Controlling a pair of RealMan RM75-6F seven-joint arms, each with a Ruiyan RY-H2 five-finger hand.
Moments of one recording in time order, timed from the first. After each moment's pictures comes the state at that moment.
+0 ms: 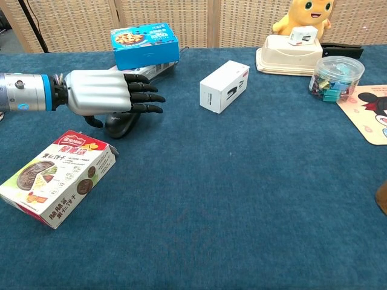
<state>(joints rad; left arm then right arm) -0.94 -1.90 0.28 -0.10 1.99 1.19 -0.23 0.10 -1.20 0.15 -1.44 -1.39 1.47 -0.11</state>
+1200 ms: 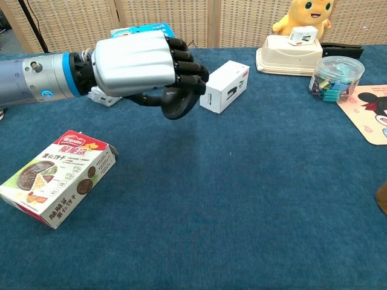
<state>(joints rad) -1.03 -1.94 0.25 -0.18 1.90 1.54 -0.20 0.09 -1.17 0.14 -1.46 -1.42 1.50 -0.05</state>
